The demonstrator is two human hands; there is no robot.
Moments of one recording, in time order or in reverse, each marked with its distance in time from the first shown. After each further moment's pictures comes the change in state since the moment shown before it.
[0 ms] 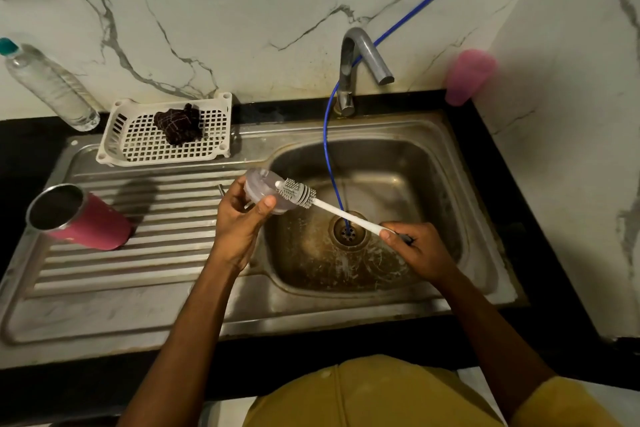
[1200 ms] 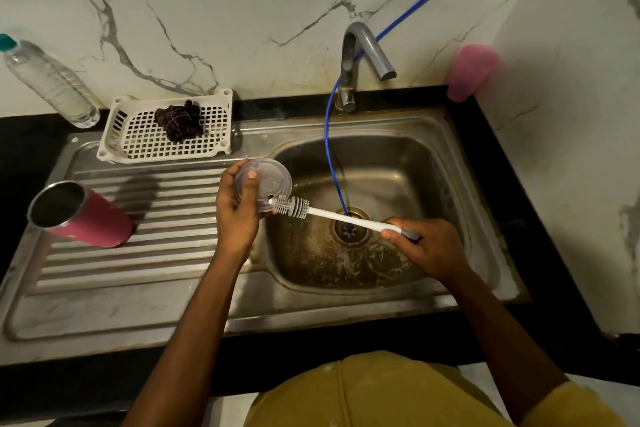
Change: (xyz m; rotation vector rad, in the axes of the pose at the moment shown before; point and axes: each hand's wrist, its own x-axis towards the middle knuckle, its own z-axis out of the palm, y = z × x) left_hand 0.010 -0.005 0.005 0.223 0.252 0.097; right_hand -0.006 -0.008 -0.011 -0.393 0.137 -0.043
